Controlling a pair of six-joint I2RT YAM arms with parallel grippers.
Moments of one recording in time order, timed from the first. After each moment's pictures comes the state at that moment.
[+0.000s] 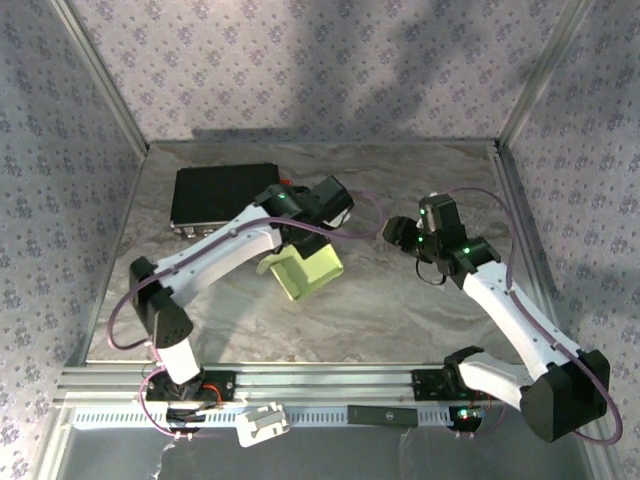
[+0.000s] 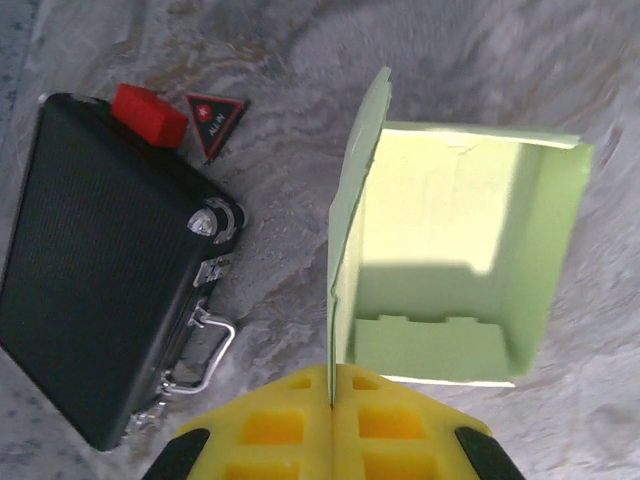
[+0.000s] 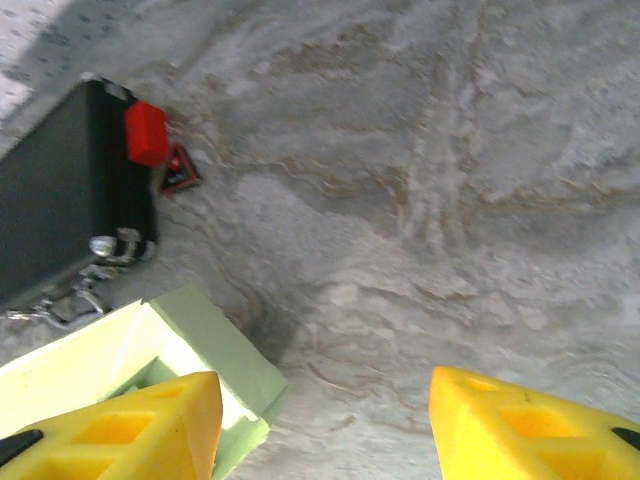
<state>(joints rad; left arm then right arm) -0.96 1.77 1.79 -1.29 -0.41 0.16 0.37 1.08 0.88 -0.58 -0.08 0.75</state>
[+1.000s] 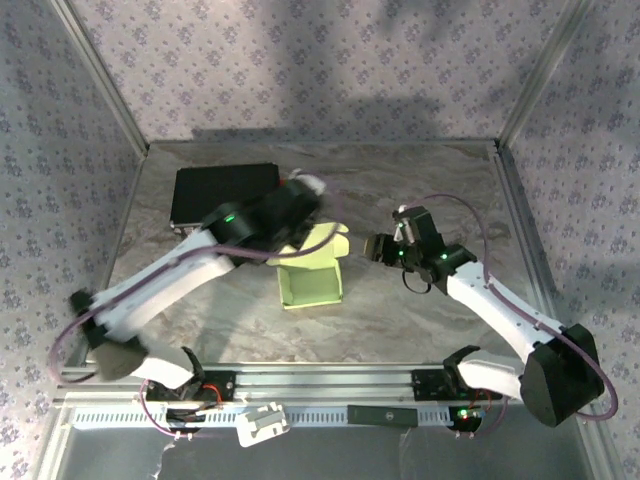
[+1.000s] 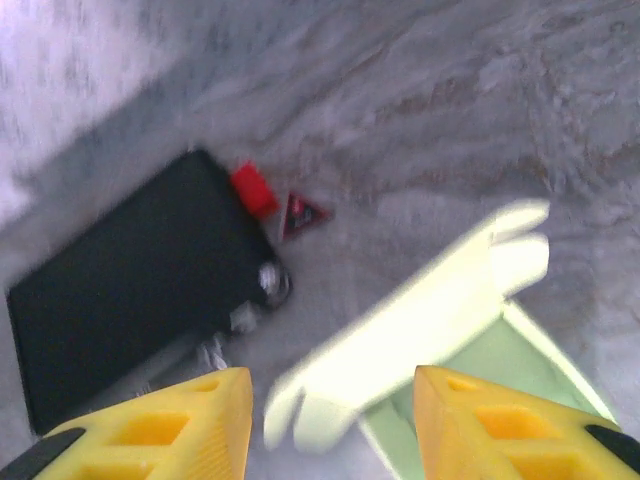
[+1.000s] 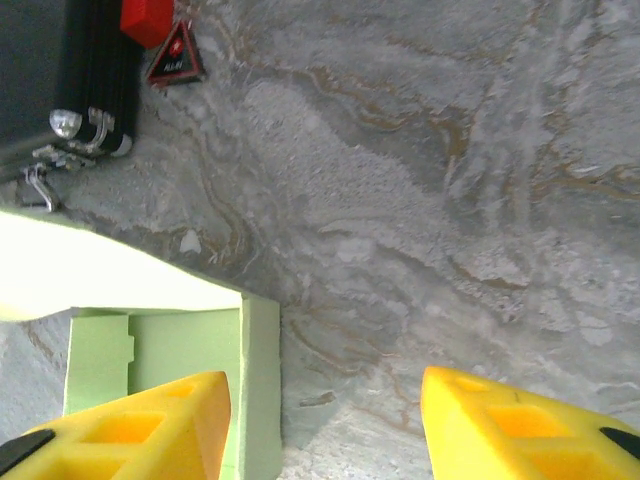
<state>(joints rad) -0.99 1.34 1.49 -0.99 -0.53 -0.26 0.52 1.17 0.80 -0.43 -0.07 0.59</state>
